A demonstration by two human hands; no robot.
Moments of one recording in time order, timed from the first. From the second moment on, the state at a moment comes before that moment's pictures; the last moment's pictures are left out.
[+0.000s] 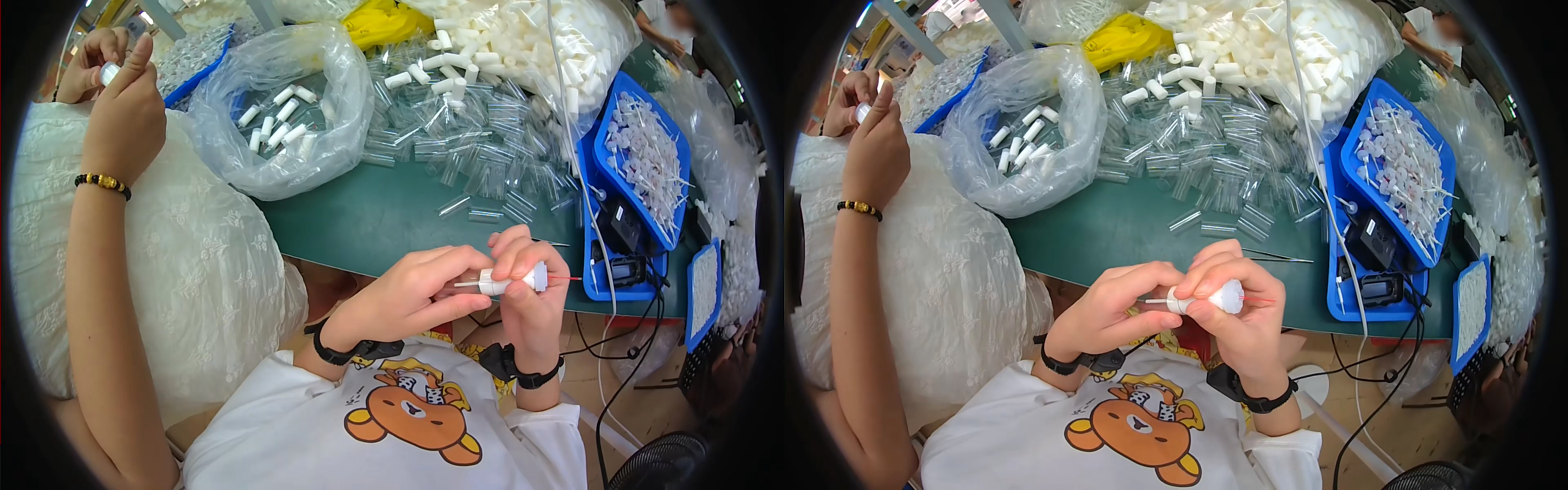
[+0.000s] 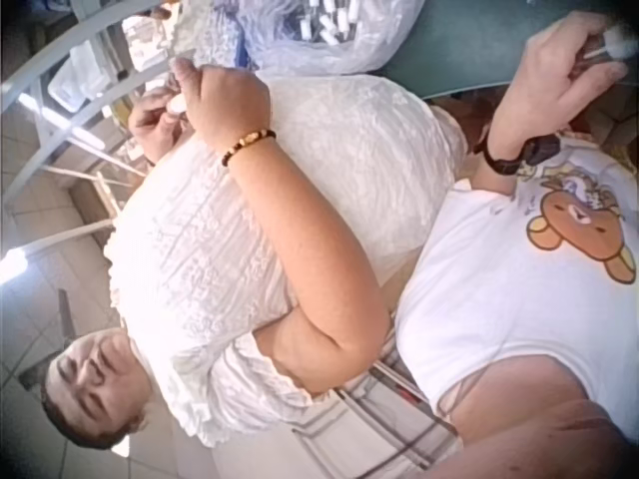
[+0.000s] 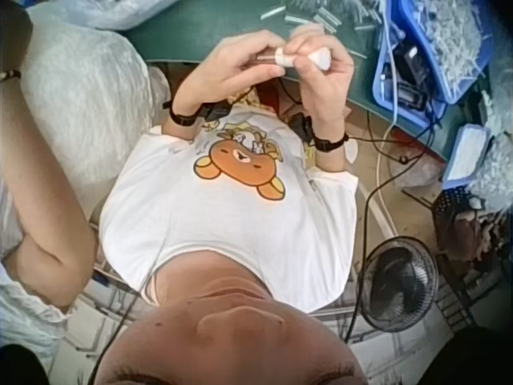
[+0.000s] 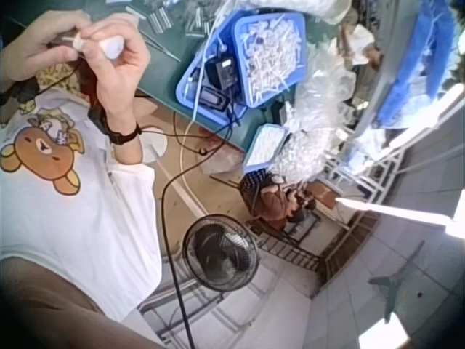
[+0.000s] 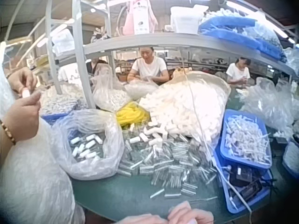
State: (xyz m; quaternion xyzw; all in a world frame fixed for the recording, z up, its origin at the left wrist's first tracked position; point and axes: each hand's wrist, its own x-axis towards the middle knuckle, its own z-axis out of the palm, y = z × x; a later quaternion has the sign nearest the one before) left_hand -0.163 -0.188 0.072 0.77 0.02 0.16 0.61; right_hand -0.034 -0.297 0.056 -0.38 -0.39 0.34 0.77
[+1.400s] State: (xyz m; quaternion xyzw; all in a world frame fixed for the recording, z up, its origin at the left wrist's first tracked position) left_hand -0.163 -0.191 0.067 0.81 -0.01 0.16 0.57; right_hand -0.014 -0.318 0.080 -0.53 -0.57 0.18 0.60
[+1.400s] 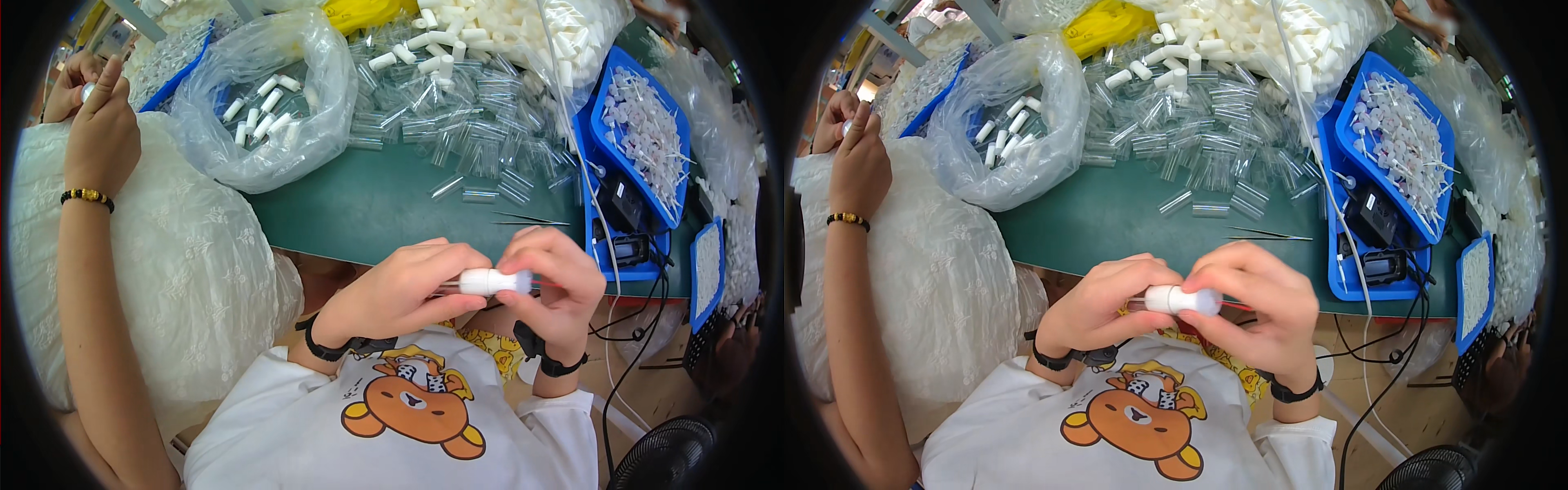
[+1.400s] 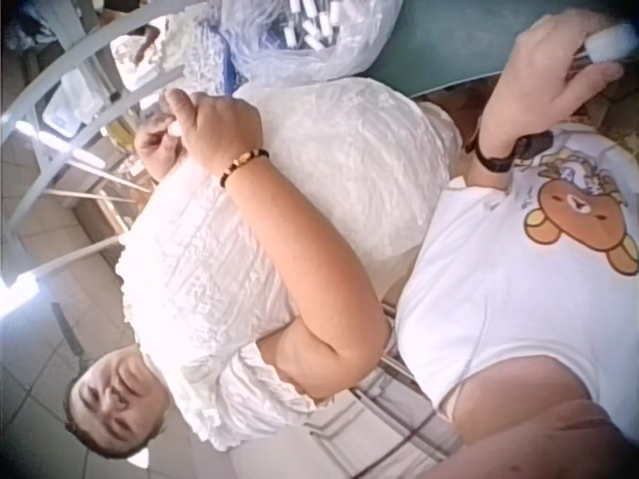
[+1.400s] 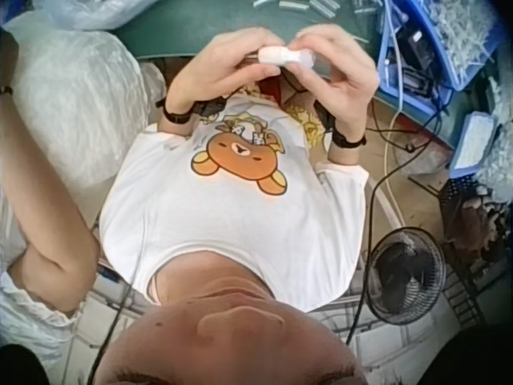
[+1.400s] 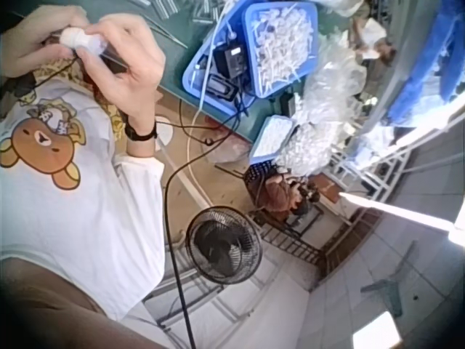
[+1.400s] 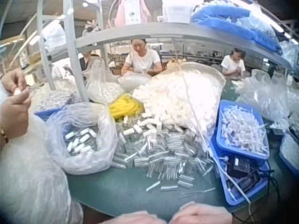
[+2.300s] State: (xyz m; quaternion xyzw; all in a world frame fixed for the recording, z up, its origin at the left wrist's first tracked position) left_hand -0.159 -0.202 0.067 0.75 0.01 0.14 0.65; right_hand -0.042 -0.316 0.042 -0.33 -0.36 0.42 0.76
